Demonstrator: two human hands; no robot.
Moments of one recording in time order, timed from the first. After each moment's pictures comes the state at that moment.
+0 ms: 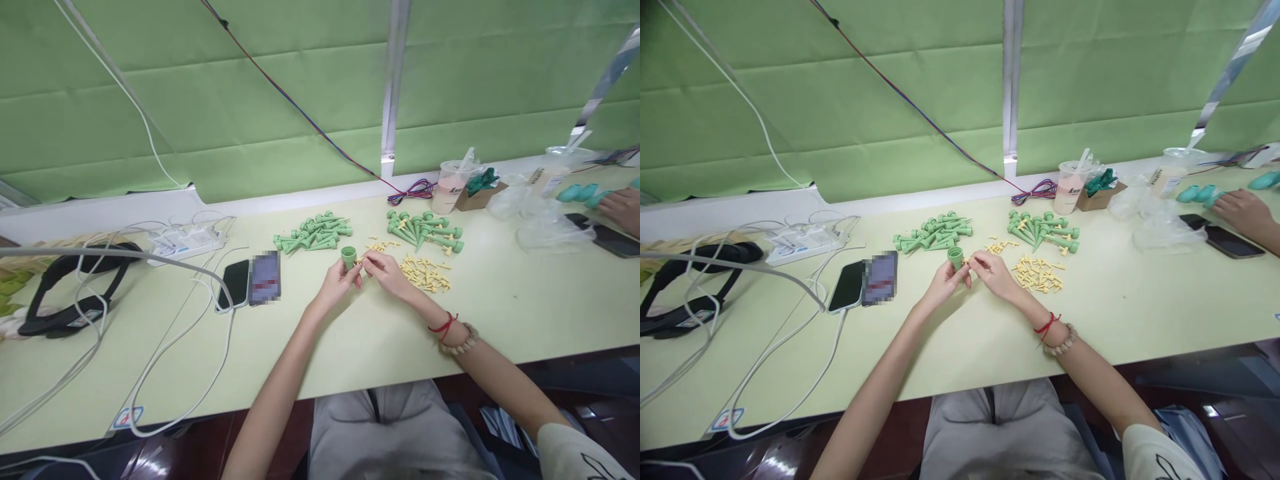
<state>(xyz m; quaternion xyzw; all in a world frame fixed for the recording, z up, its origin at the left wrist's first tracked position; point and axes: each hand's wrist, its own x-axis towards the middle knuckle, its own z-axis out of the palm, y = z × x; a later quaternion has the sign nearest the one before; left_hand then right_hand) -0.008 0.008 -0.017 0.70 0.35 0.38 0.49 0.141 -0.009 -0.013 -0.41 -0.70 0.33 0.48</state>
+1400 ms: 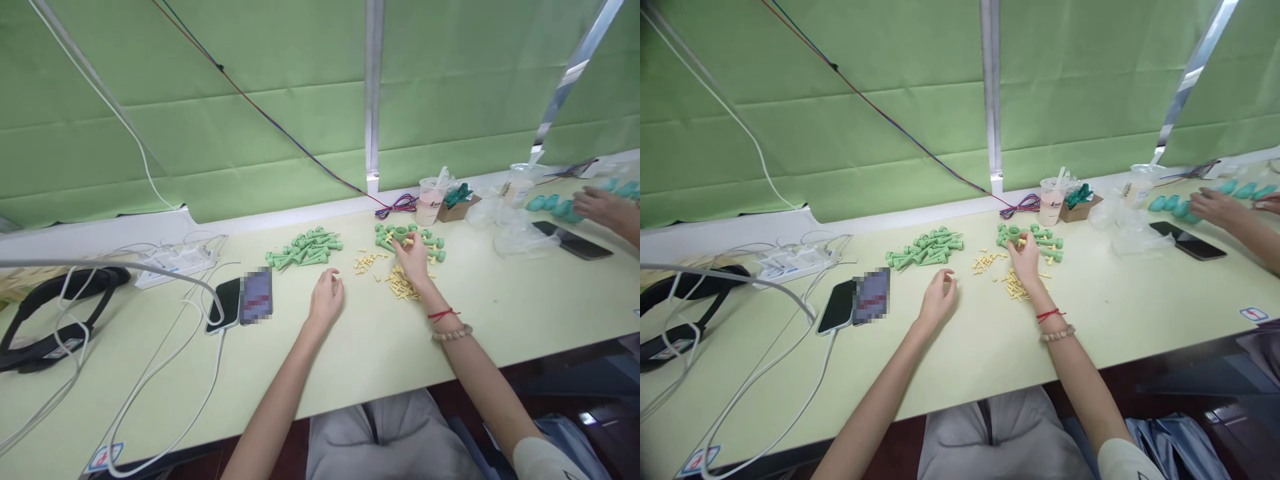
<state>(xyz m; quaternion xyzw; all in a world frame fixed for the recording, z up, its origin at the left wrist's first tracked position) -0.012 0.012 -0.037 0.78 0.52 0.32 0.15 0.216 0.028 -0.023 -0.68 -0.49 0.08 0.54</state>
